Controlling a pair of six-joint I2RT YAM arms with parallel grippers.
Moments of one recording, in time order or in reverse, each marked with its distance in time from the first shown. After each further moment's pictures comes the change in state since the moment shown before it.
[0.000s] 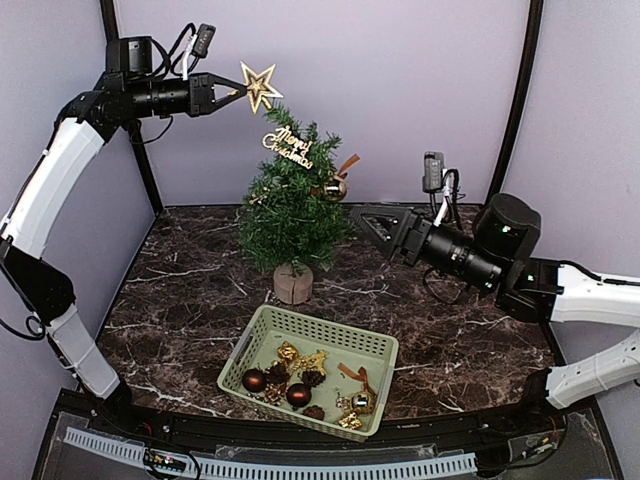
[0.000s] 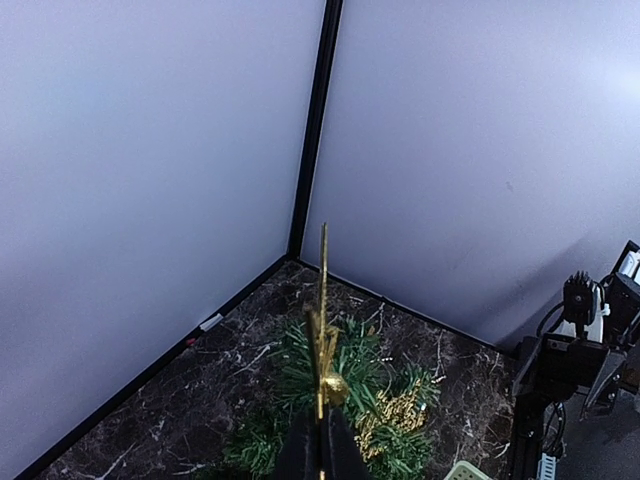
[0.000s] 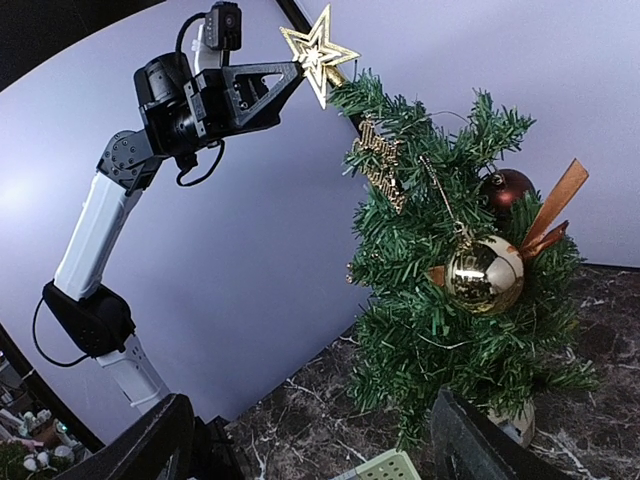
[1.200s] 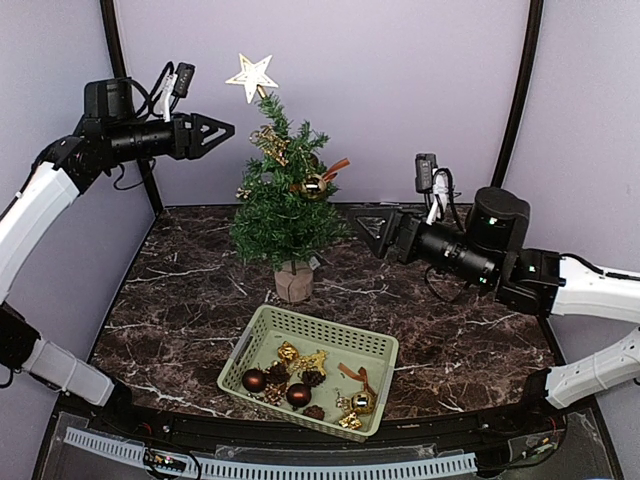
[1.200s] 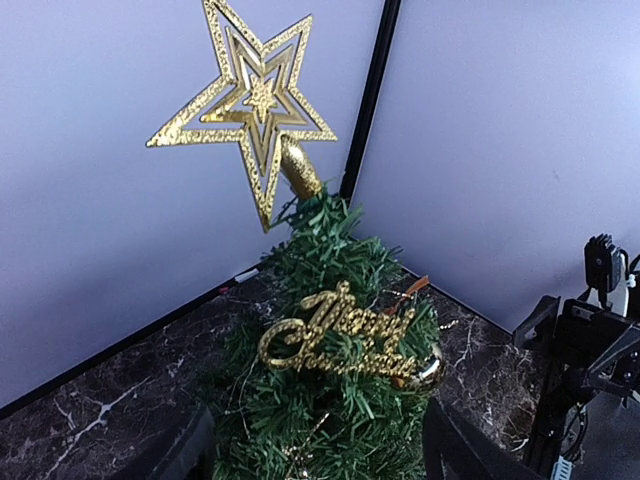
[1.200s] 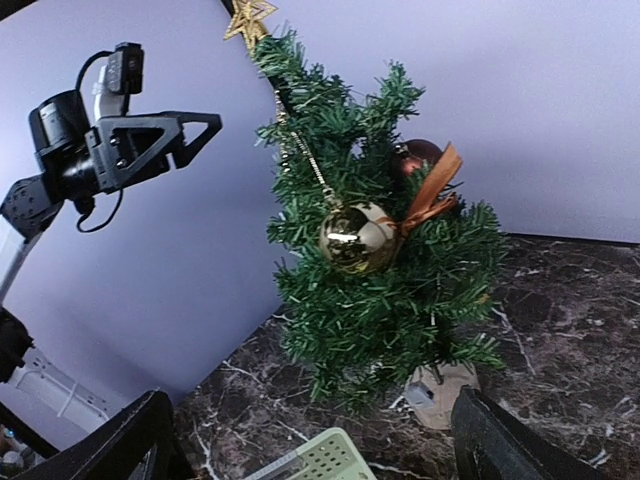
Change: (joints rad) left arm 0.000 -0.307 -0.506 0.172 -0.166 -0.044; right arm 0.000 0.020 0.056 -0.165 0.118 -0.029
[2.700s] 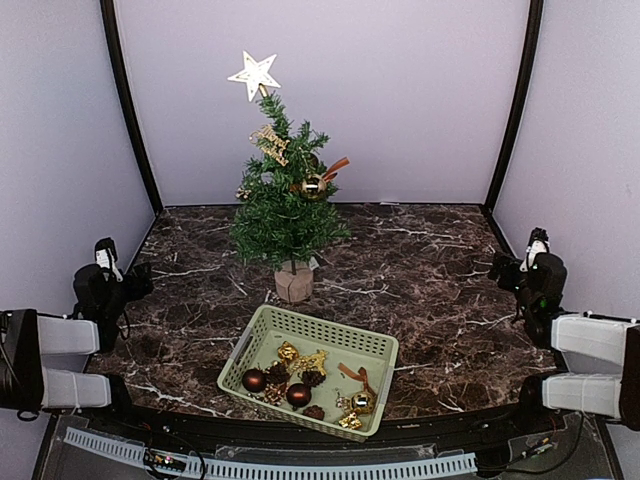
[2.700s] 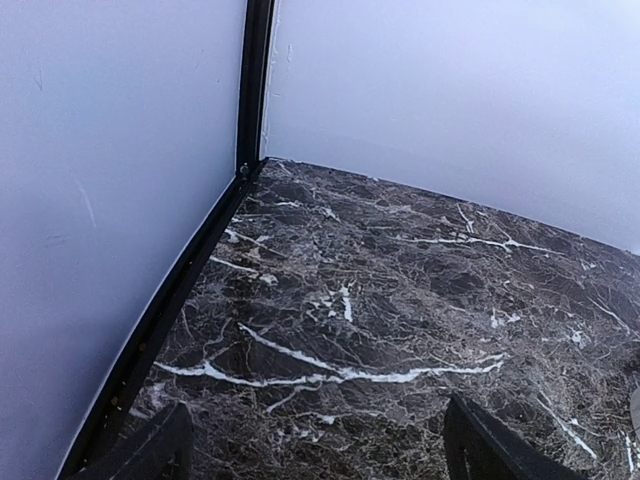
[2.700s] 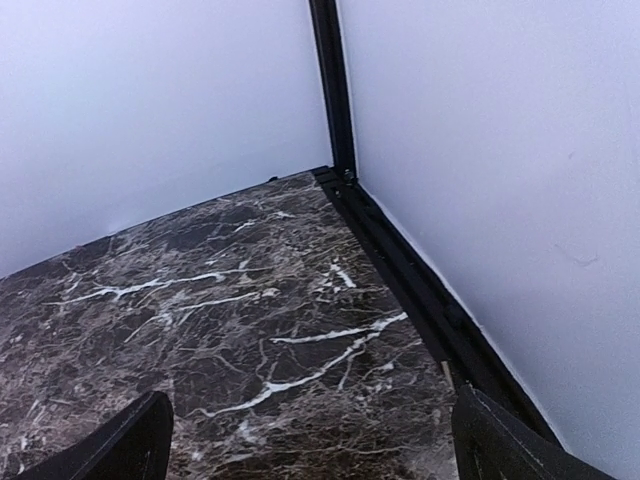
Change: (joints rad) left arm 0.577 -0.264 -1.485 1.192 -0.459 -0.077; right arm -1.022 -0.092 -0.657 0.329 0.107 -0.259
